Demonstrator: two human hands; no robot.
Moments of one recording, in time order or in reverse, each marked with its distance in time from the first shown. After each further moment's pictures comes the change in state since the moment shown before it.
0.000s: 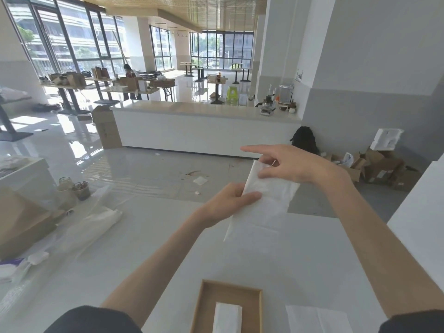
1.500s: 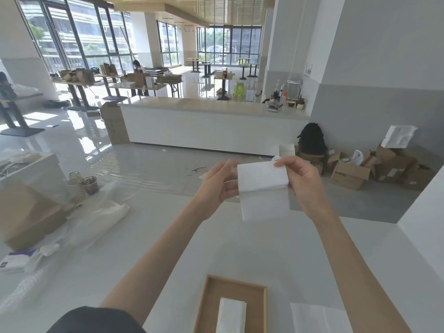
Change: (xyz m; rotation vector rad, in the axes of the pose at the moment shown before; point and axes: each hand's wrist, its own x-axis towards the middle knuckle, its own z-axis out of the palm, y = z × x) left_hand -0.004 0.012 -0.020 -0.391 0.373 0.001; right_hand -0.012 0.039 0.084 1.032 0.626 0.073
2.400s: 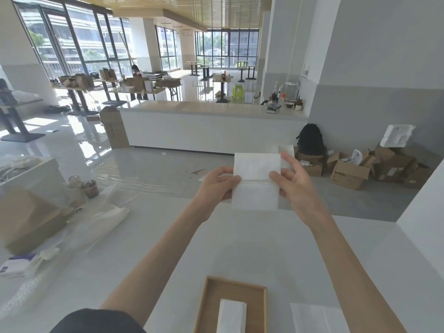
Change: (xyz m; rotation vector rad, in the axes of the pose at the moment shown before) left_hand 0.003 -0.012 -0.003 0.211 0.026 0.054; right_hand -0.010 0.011 -0.001 0.106 -0.020 0.137
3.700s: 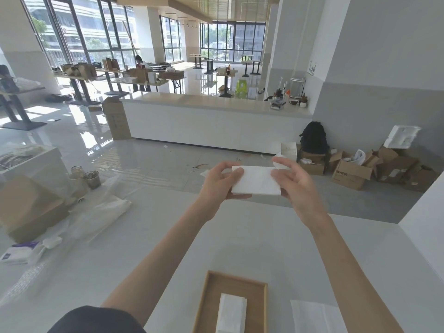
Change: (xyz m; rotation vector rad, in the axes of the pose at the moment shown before) left_hand -0.012 0.005 0.001 -0.096 0.075 -0.003; right_hand -0.003 0.007 0.014 -0.085 -0.019 -0.027
